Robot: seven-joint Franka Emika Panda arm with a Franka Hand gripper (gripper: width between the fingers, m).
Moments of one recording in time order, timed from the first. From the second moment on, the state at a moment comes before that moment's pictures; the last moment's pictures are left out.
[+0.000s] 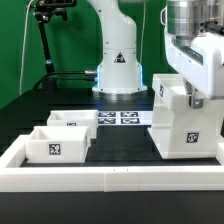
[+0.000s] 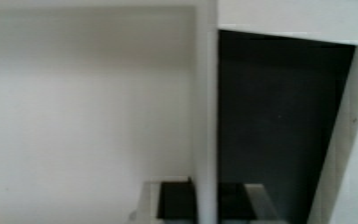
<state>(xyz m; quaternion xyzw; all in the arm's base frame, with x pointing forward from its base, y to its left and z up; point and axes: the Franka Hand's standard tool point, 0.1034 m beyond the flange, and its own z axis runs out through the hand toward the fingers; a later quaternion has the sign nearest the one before) 0.587 0.097 0.107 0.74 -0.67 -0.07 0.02</state>
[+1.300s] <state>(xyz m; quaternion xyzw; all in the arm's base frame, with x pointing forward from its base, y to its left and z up) 0.607 0.099 0.104 0.75 -0.66 -0.06 0.02</state>
